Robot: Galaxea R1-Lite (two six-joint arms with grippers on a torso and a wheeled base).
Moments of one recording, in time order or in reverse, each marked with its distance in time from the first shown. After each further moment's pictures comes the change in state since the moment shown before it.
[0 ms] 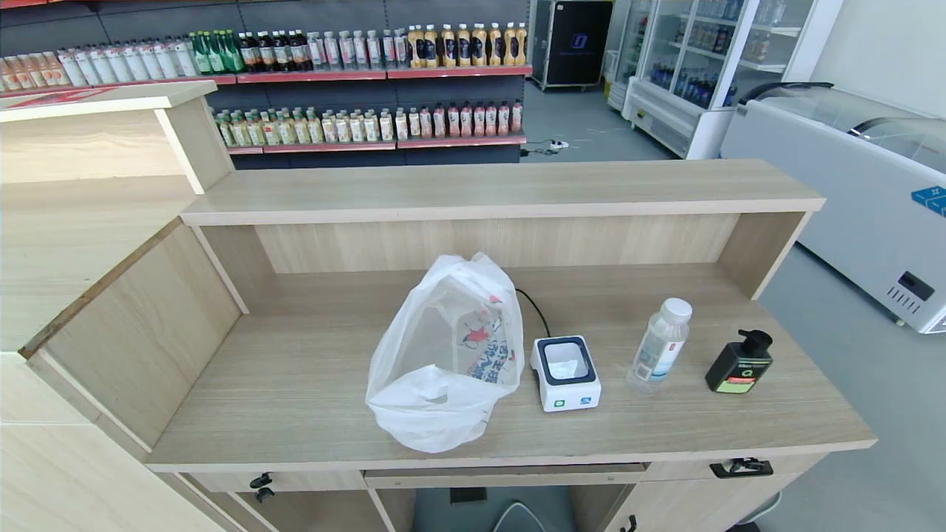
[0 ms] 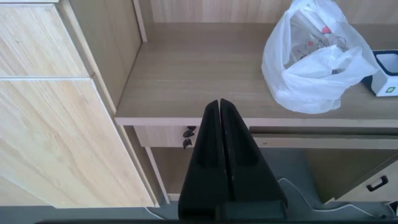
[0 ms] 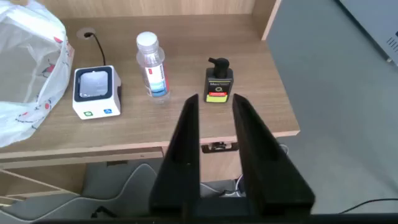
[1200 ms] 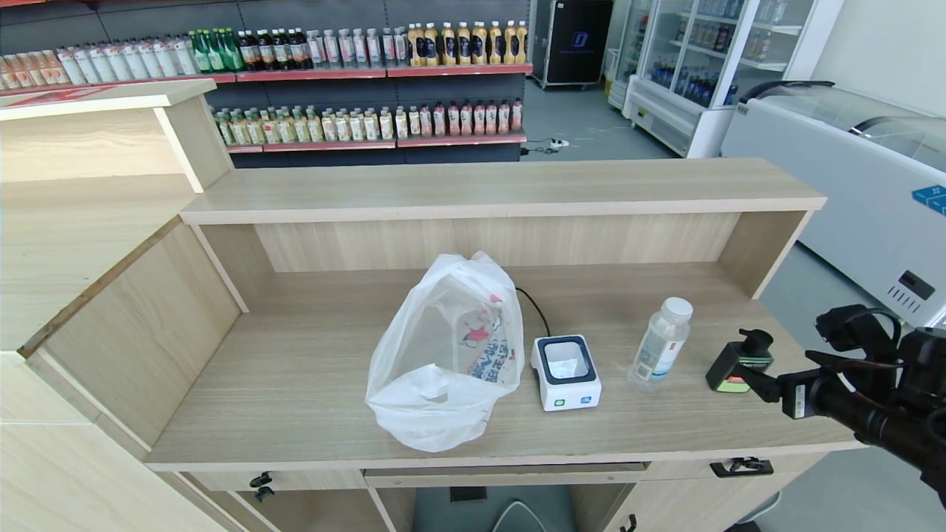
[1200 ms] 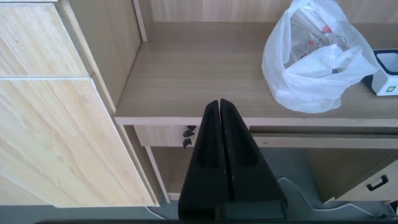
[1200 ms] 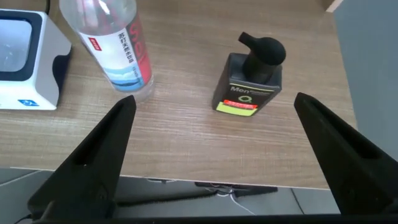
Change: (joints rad) left arm 0.000 0.000 0.000 0.000 0.000 0.000; right arm -0.076 1.156 0.137 -1.127 0.201 -0.158
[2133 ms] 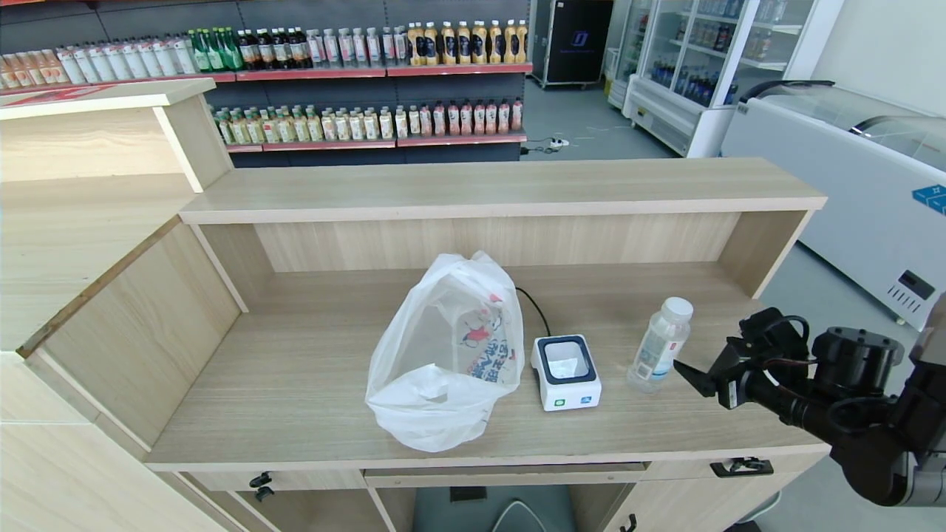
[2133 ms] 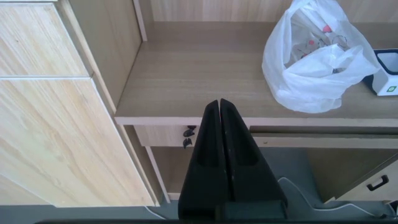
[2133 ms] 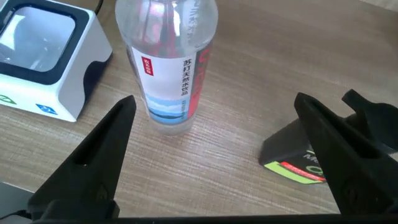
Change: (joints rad) left arm 0.001 0.000 0.000 0.000 0.000 0.001; right arm 0.087 0.302 -0.162 -0.190 0.143 -0.077
